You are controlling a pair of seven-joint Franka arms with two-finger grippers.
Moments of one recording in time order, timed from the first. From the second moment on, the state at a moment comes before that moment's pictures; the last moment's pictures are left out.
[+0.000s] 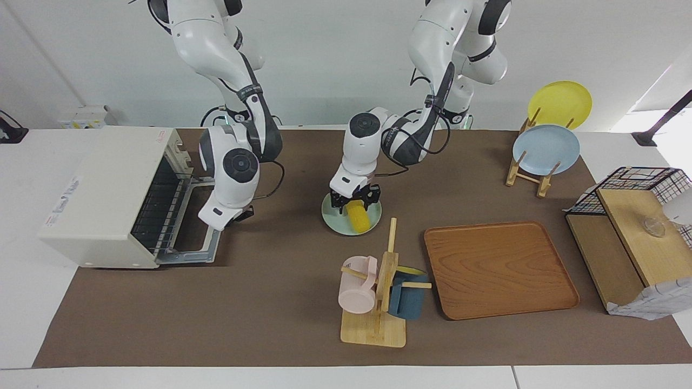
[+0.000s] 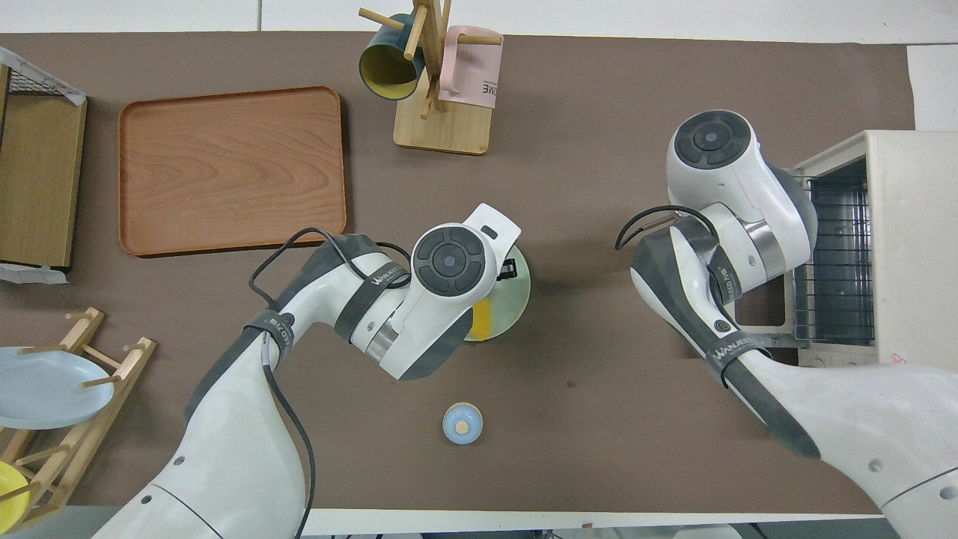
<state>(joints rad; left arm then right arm) -0.81 0.39 -0.01 -1.87 -0.02 2.32 -0.87 0.12 0.28 0.10 -1.87 -0.38 1.86 0.08</state>
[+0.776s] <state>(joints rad) -0.39 0.36 0.05 -1.74 0.02 2.08 -0.38 -0.07 0.10 0.09 -1.84 -0.28 1.75 -0.17</state>
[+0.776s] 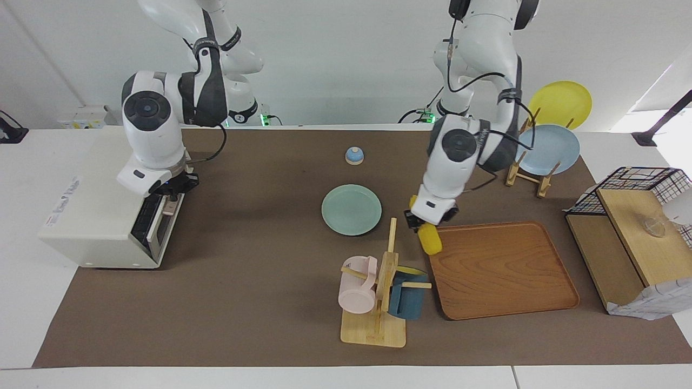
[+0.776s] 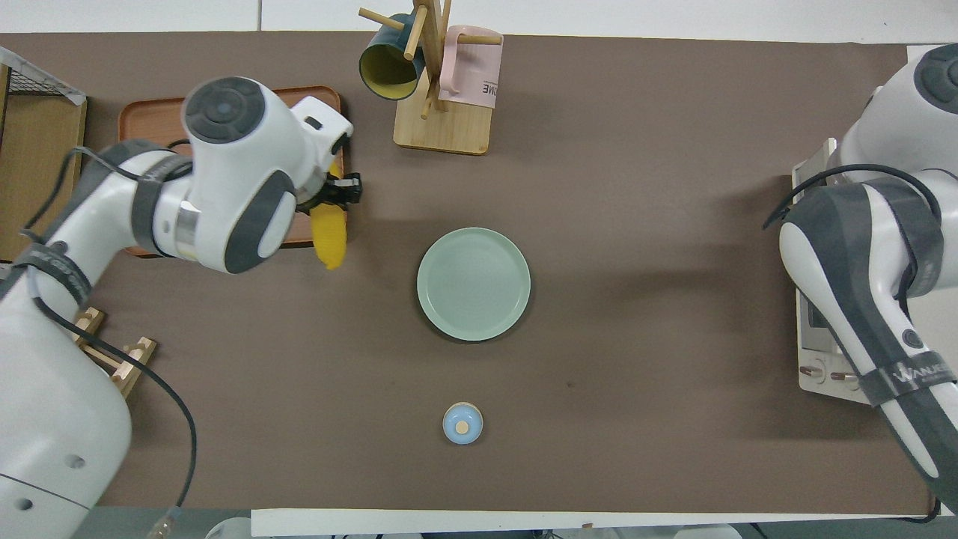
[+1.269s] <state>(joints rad) -0.23 0.54 0.03 -1.56 0.04 2.16 -0.22 -0.13 0.03 0.08 -1.82 -0.14 1.70 -0.23</state>
